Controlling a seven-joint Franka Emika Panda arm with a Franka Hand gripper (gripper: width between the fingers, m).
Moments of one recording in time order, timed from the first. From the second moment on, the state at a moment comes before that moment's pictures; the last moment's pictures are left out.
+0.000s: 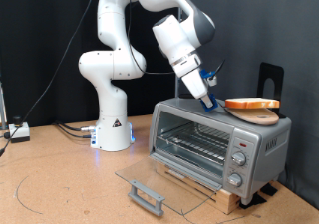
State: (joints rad) arm -0.20 -0.59 0.69 -2.78 1.30 2.59 -0.76
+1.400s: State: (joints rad) arm -0.36 -0.73 0.37 -2.81 1.05 2.23 -0.77
